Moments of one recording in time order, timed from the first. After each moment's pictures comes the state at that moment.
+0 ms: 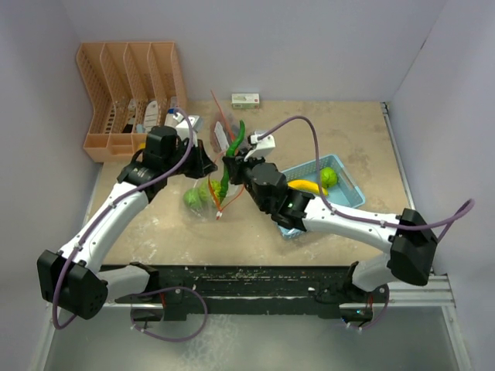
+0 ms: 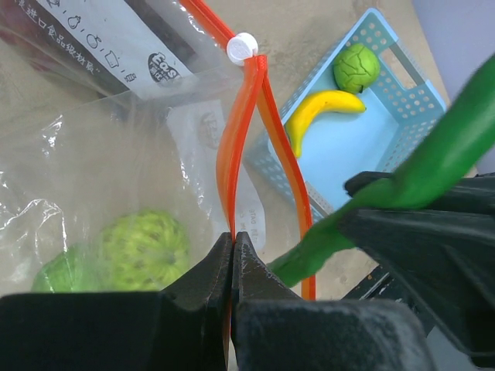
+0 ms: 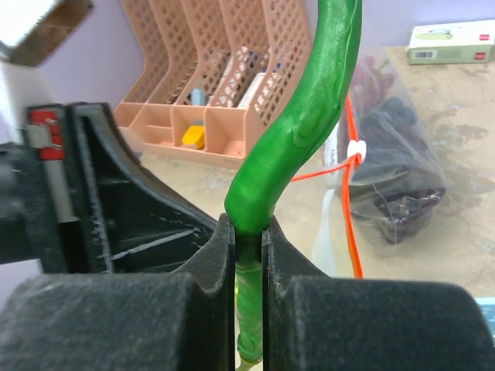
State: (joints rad) left arm -0.37 1.20 1.07 -0.41 0.35 -0.34; right arm 1.05 1.44 1.08 0.28 0.56 0.42
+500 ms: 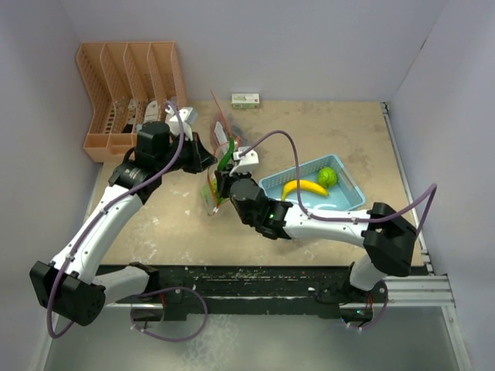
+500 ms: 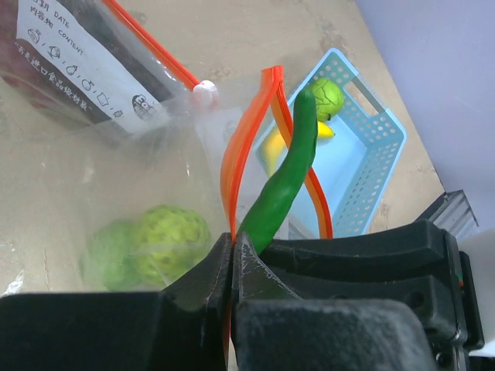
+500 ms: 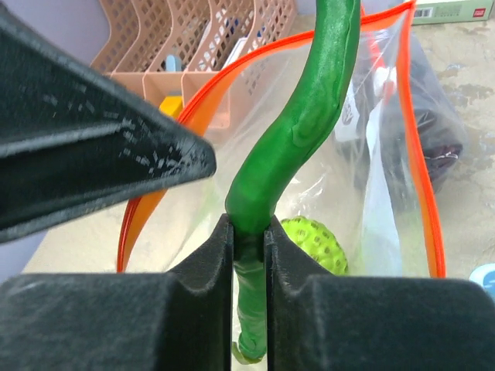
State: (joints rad) left arm -0.38 1.16 1.14 -0.42 0.36 -0.38; right arm 1.14 1.61 1.06 0.41 0.74 0.42
